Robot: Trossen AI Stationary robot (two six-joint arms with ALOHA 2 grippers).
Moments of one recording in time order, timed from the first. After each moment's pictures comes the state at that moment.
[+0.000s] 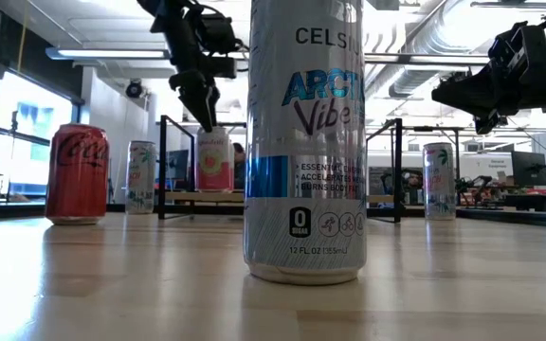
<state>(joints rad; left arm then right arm) 0.62 1.65 1.47 -0.96 0.01 0.64 -0.15 0.02 0.01 0.03 0.12 0.21</state>
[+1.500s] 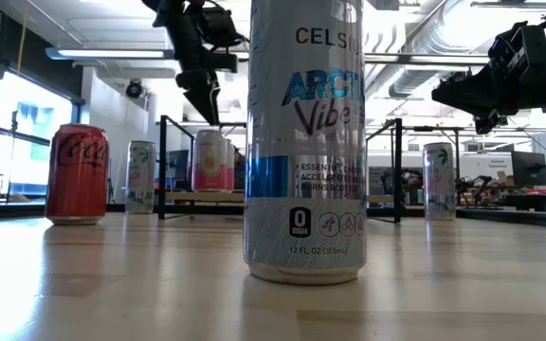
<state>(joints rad) 0.63 1.66 1.54 -0.97 -0.05 0.63 -0.15 0.02 0.01 0.03 0.12 0.21</state>
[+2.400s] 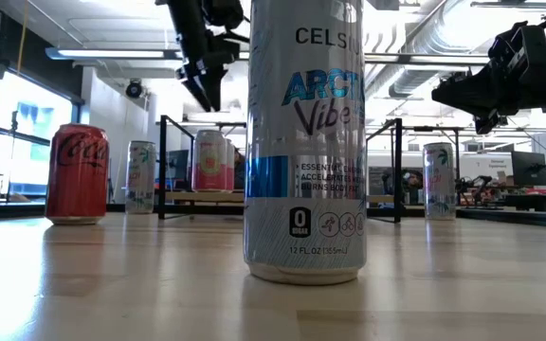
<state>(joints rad) 0.54 1.66 1.63 -1.09 -0.23 0.03 -0.15 0.02 0.01 0.03 0.12 0.21</state>
